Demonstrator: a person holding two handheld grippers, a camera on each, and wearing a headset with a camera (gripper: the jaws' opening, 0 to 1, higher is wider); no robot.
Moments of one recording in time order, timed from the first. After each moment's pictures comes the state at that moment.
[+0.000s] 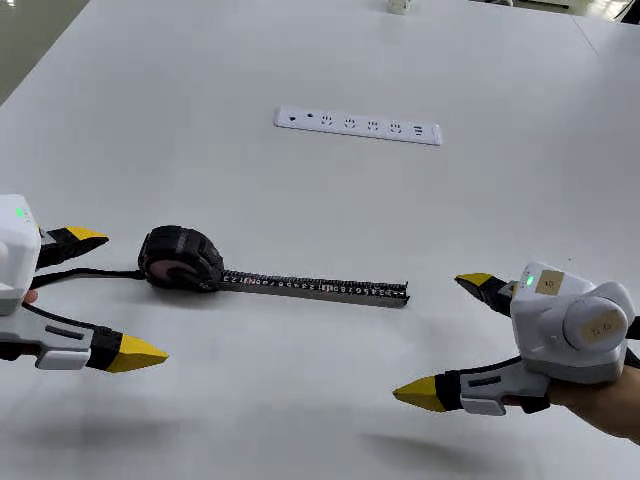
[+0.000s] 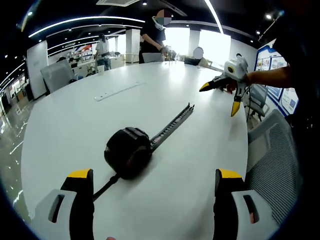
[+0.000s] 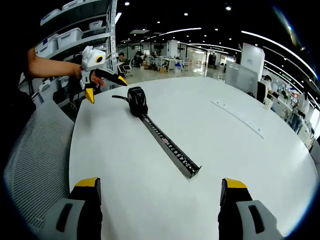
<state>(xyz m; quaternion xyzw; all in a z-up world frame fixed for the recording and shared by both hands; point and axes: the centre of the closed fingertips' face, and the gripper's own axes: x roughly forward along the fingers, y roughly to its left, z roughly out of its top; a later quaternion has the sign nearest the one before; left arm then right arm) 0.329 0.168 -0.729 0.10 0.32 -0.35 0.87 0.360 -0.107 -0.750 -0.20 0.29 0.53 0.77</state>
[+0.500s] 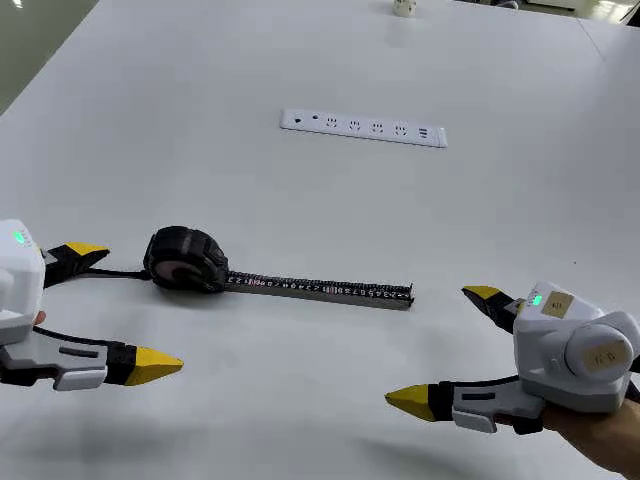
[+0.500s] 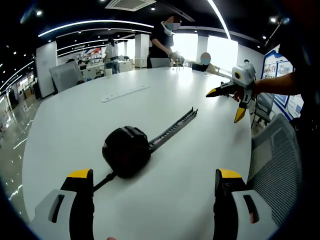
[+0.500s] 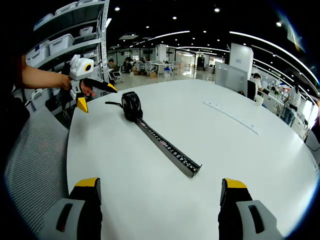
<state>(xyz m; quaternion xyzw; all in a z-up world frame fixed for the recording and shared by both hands) 0.321 0.162 -0.731 0.09 0.30 -0.32 0.90 0.355 -0.104 -0.749 -0.17 0.28 0.49 0.81</state>
